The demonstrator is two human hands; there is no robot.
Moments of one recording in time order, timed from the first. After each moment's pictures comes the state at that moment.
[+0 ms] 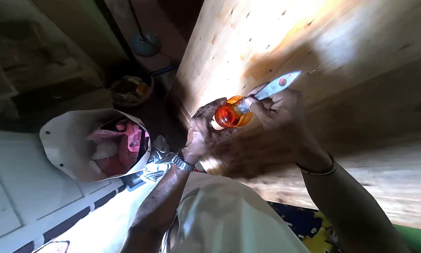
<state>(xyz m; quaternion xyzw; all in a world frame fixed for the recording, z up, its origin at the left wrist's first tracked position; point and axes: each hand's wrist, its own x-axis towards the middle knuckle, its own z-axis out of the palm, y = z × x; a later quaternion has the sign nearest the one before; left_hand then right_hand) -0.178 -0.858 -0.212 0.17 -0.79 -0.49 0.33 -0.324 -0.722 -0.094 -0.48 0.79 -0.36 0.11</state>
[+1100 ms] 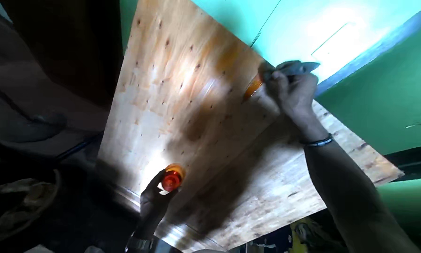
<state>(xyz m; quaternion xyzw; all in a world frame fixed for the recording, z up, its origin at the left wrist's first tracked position) -0.271 -0.905 -0.291 0.22 -0.77 -0.58 0.17 -0.543 -0.696 0.071 -0.39 0.84 -0.15 -0.34</state>
